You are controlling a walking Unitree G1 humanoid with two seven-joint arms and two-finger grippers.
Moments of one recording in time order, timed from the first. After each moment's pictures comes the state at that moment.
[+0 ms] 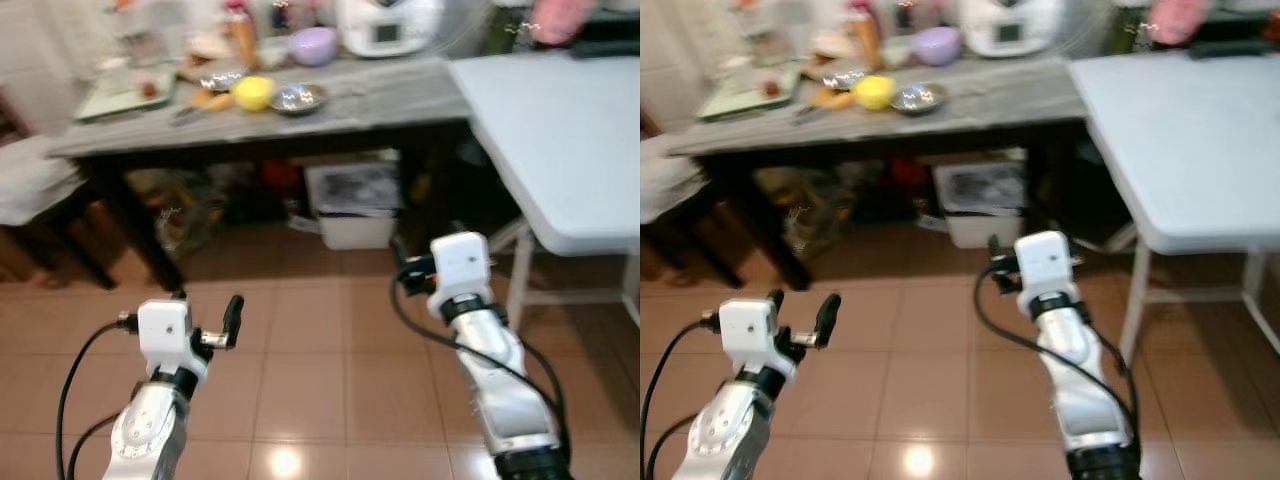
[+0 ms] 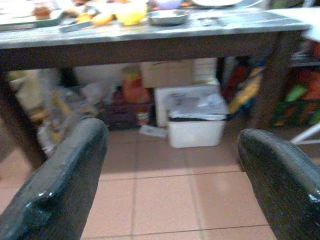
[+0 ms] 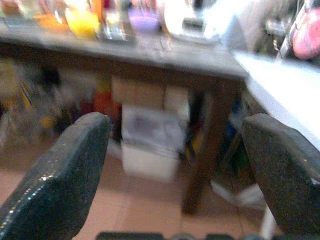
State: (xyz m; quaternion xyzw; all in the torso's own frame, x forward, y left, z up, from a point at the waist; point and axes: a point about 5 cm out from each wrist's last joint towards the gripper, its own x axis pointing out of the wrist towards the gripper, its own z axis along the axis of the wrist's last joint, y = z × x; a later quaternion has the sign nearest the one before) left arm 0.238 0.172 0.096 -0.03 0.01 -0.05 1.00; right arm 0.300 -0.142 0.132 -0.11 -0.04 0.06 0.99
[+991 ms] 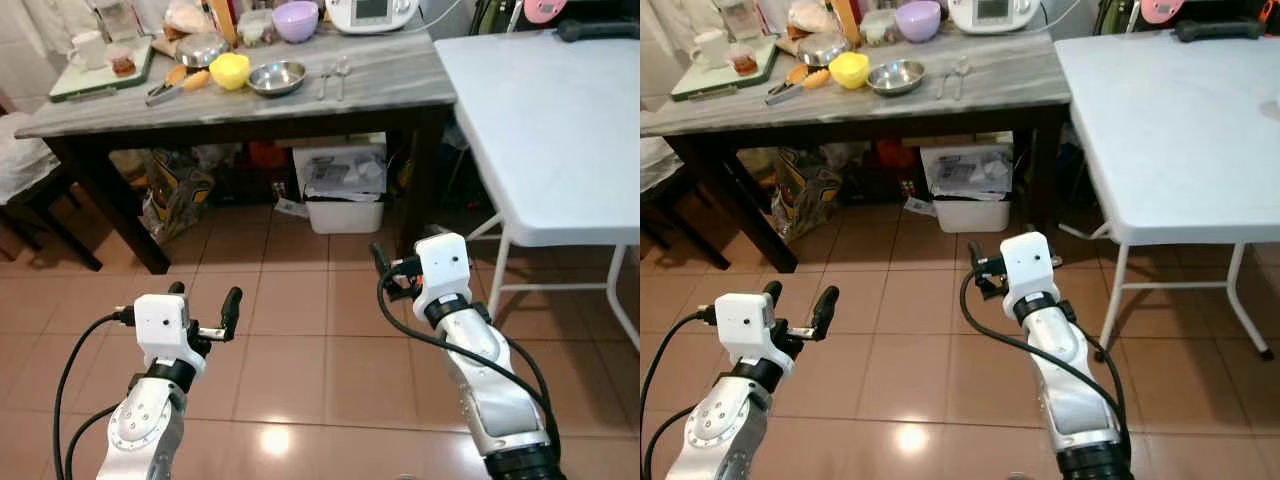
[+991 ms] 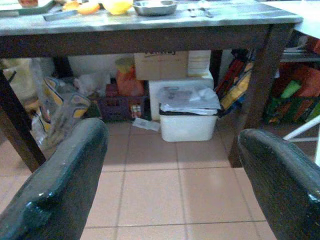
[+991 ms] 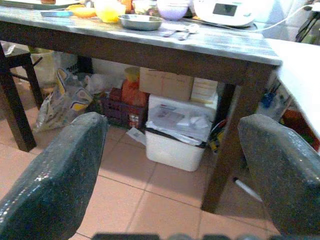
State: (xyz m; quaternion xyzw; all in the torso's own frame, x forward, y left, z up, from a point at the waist) left arm 0.242 0.170 0.098 -0.04 0.01 -0.06 1.00; right arm 0.305 -0.130 0.137 -0.10 -0.05 0.11 0.99
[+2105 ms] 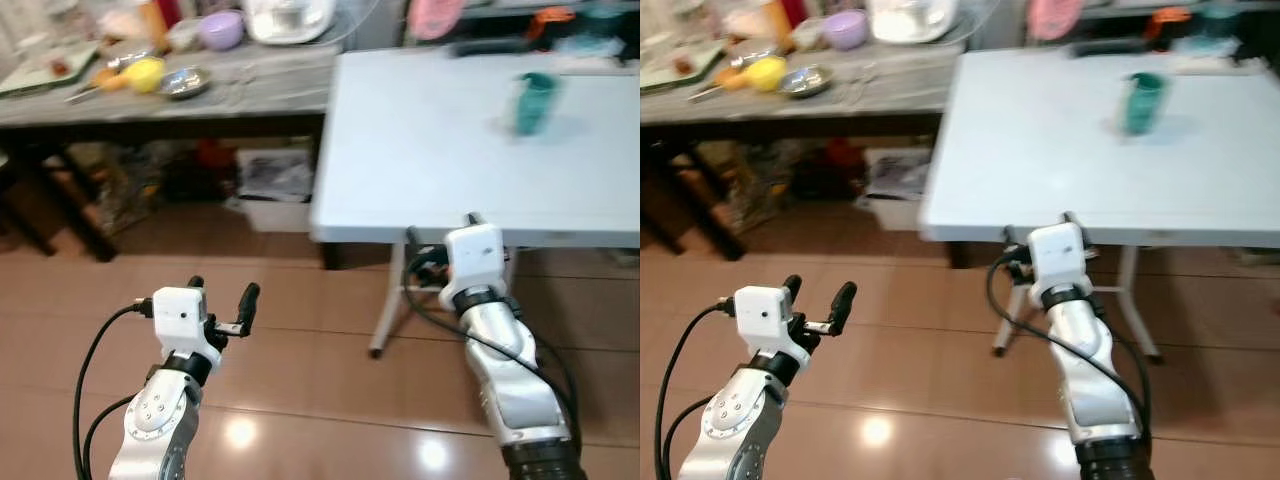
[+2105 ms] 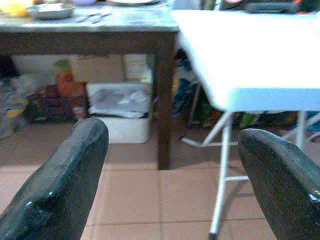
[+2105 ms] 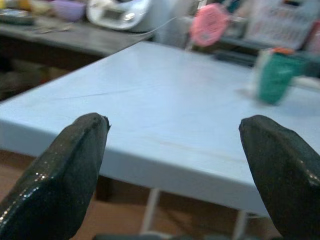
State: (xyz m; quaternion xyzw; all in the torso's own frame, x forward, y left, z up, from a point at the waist) left arm 0.248 0.161 0.103 -0.04 0.00 -0.08 1.00; right arm 0.309 -0.152 0.149 -0.12 -0.08 0.04 0.99
